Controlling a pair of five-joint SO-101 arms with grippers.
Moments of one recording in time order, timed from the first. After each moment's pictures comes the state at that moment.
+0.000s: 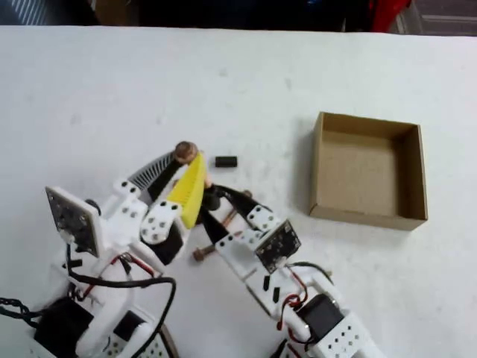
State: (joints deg) left arm 25.8 -87.5 54.9 44.0 13.1; right arm -43.4 -101.8 96.4 19.1 9.1
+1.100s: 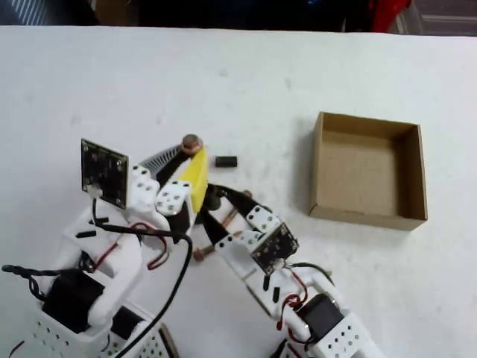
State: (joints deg) left arm 23.3 -73.0 46.9 50.9 13.1; right arm -43.4 -101.8 96.4 19.1 10.5
